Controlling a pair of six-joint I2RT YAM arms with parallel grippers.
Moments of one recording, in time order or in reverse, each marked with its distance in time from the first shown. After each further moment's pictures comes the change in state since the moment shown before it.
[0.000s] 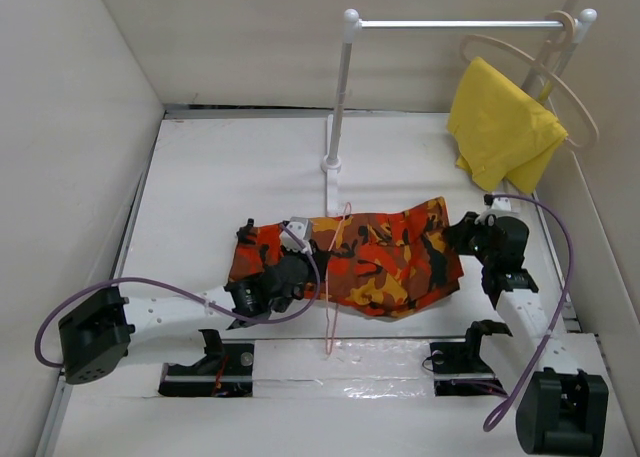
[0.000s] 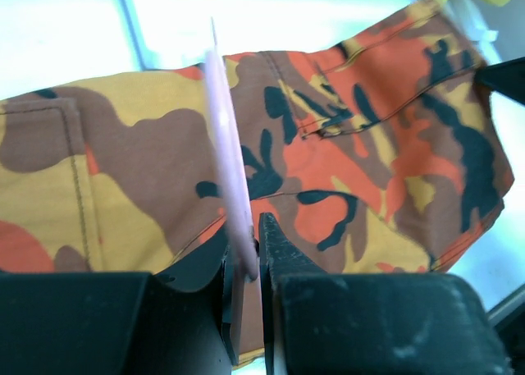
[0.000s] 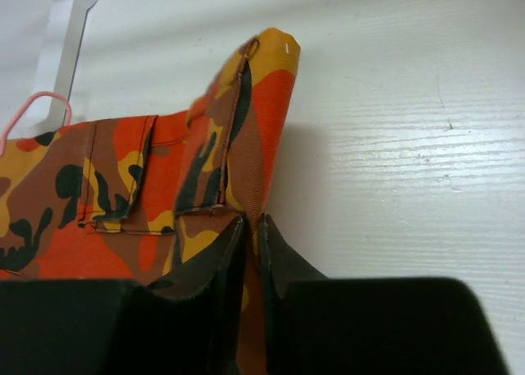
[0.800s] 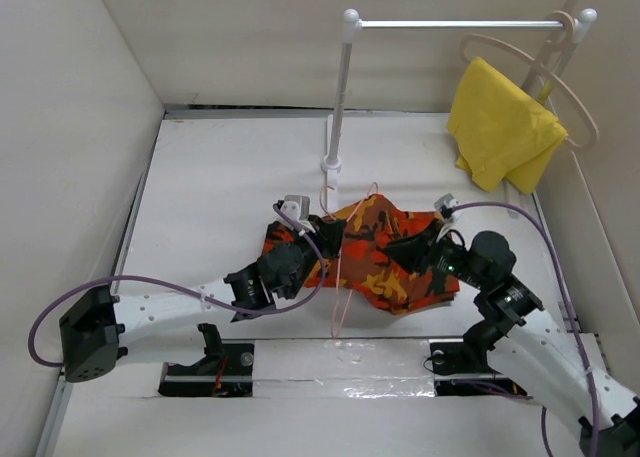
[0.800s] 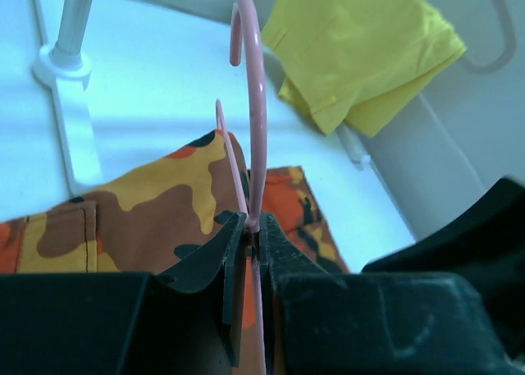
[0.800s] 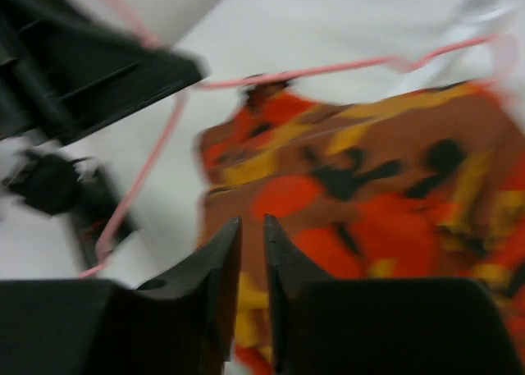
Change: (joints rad) left arm -0.029 0.003 0.161 0.160 -0.069 0.039; right arm 0.549 -0.258 0.110 -0.045 -0.112 0.140
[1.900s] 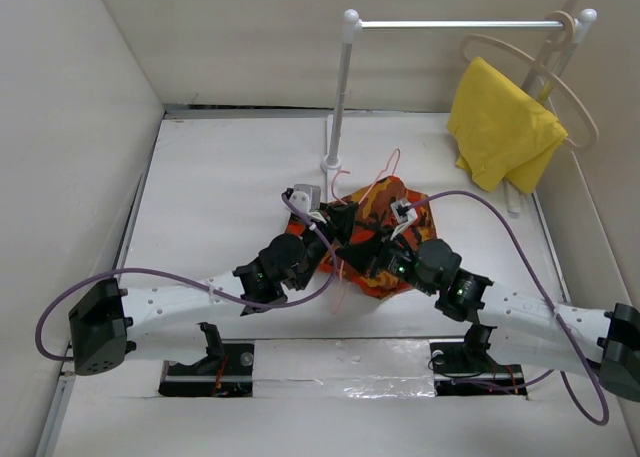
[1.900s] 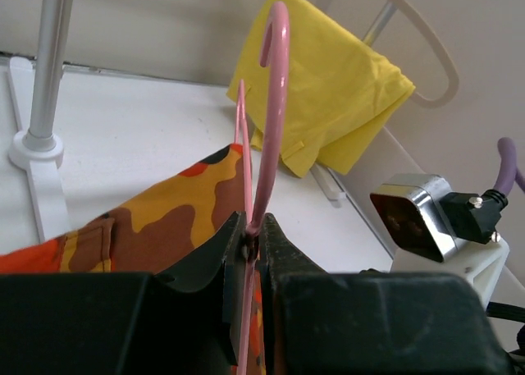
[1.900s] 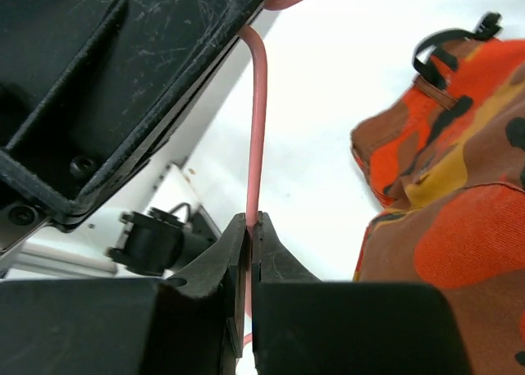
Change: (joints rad) left arm -0.014 0.075 0.112 0.146 0.010 0.170; right arm 0.552 0.385 0.049 0.384 0.483 0.357
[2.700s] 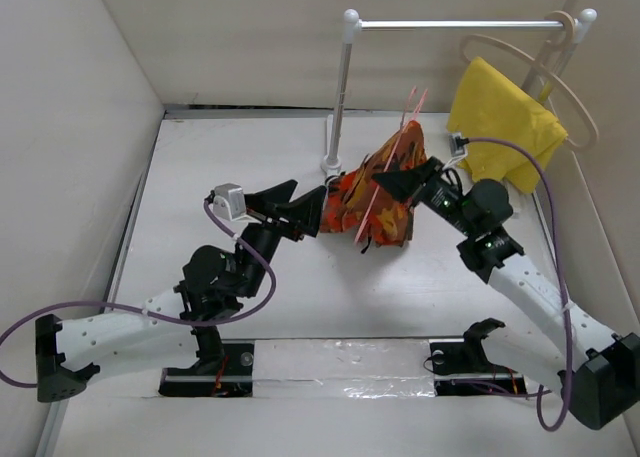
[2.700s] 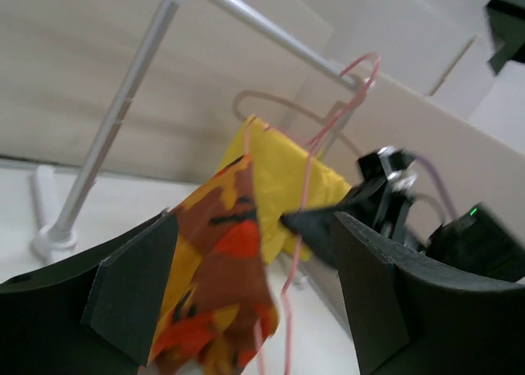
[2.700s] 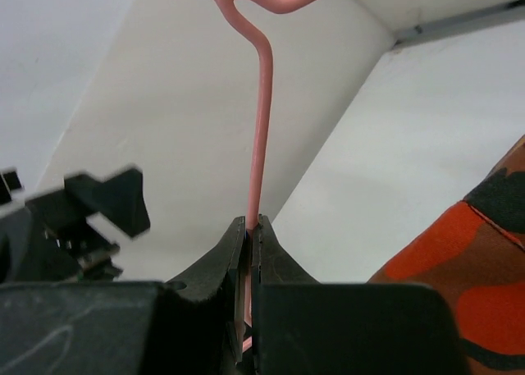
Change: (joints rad) left arm -0.007 -0.337 0.024 -0.011 -0.011 0.143; right arm -0.507 0.010 0.222 0.055 -0.389 0.182
